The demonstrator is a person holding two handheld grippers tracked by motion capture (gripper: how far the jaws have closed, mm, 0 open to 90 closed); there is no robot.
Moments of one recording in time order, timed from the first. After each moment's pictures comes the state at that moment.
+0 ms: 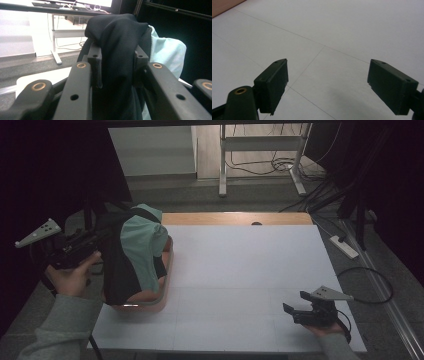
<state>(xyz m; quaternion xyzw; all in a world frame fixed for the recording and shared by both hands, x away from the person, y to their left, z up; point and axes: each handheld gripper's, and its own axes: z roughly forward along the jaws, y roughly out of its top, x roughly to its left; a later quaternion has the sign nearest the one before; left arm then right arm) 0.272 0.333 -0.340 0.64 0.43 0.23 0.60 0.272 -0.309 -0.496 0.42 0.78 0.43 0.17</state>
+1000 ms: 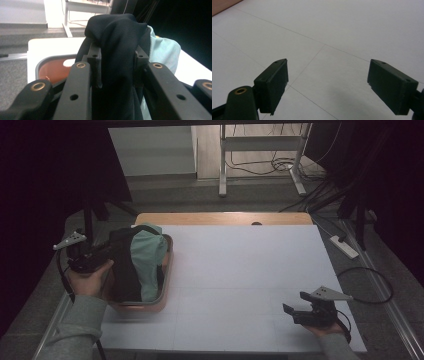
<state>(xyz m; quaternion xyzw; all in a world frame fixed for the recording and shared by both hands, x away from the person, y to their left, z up) 0.313 0.341 -0.416 0.64 0.51 0.19 0.53 0.272 -0.309 -0.497 0.42 0.79 0.42 0.17</state>
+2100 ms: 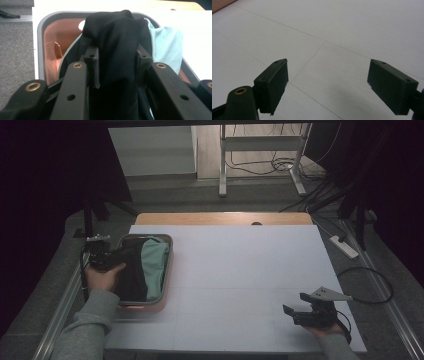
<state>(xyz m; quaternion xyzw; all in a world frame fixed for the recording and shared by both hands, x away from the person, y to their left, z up) 0.360 0.333 -0.463 0.68 0.58 0.14 0.42 0.272 -0.310 -0.499 0.42 0.79 0.42 0.17</state>
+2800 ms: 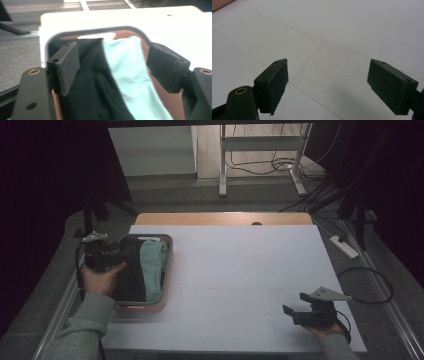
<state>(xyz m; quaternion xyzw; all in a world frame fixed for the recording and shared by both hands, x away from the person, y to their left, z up) 0.339 0.321 -0.434 0.69 0.55 0.19 0.43 0.272 -0.309 -0.499 0.42 0.79 0.42 0.17</state>
